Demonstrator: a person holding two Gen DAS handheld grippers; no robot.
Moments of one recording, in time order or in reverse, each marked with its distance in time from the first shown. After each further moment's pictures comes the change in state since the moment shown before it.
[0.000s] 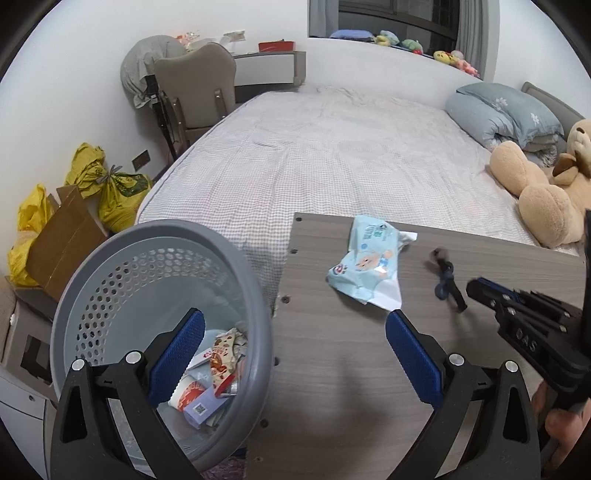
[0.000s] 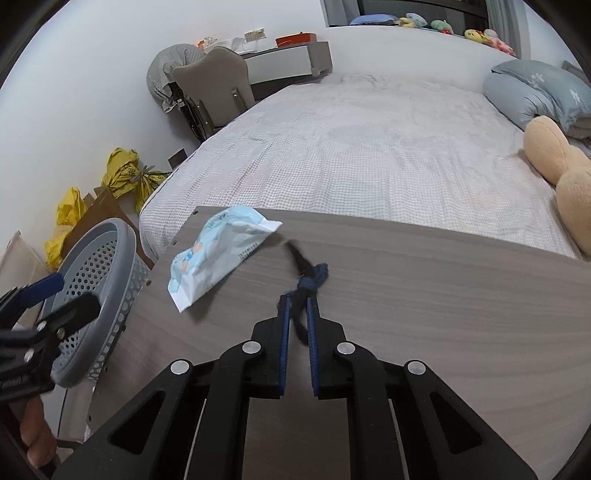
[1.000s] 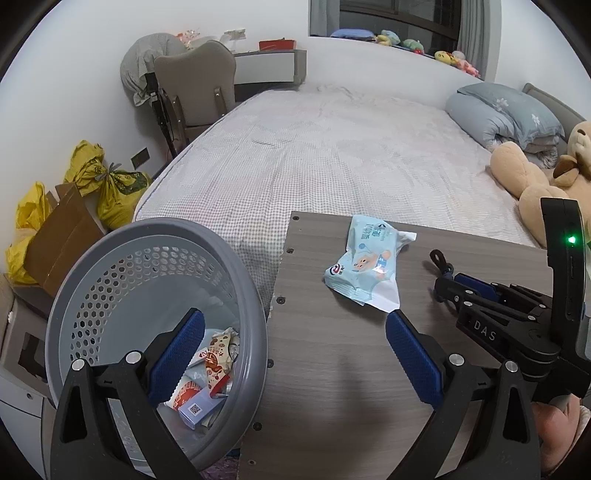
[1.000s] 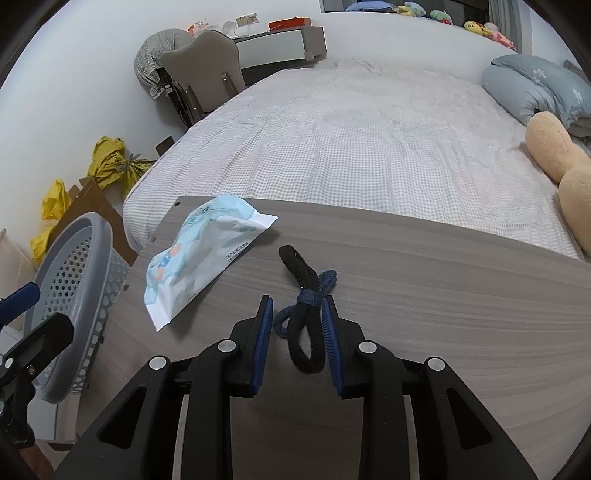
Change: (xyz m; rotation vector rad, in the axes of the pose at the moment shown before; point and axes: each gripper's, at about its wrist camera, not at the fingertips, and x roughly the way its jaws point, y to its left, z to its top) left arm 0.004 0.000 -0.002 -0.011 0.002 0.002; right arm 0.039 0.010 0.015 -0.011 0.056 -0.057
